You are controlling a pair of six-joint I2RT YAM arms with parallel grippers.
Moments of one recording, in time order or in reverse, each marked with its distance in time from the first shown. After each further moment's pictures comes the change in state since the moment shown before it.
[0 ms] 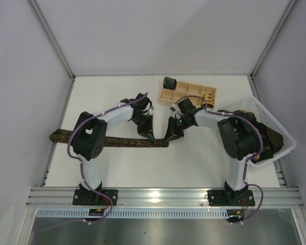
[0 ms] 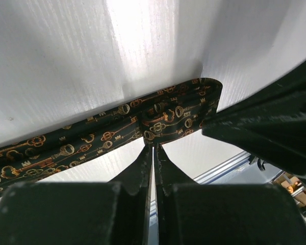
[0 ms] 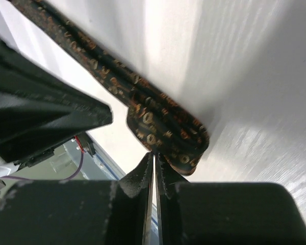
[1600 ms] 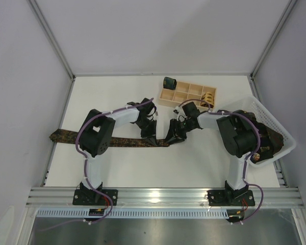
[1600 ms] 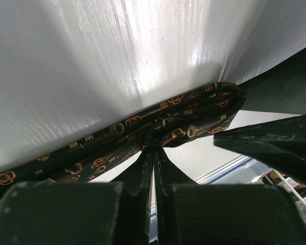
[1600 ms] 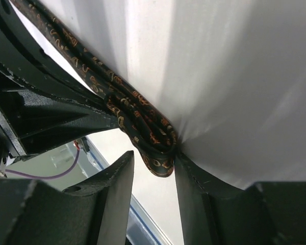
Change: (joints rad) left arm -0.035 0.097 0.010 0.008 0.034 0.007; right arm -0.057 0.039 -0.085 0.119 -0.063 -0.040
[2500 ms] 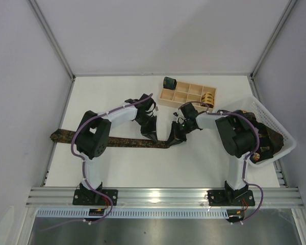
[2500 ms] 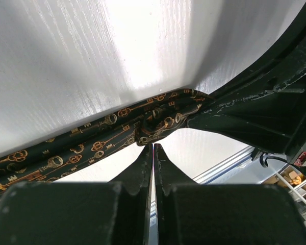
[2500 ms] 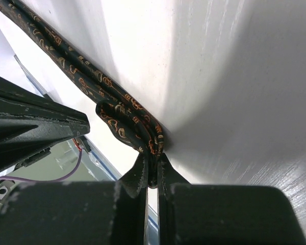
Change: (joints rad) left arm 0.003 -0.054 0.027 -0.013 -0.013 0.010; right arm 0.026 0.007 0.008 -0.060 0.030 0.047
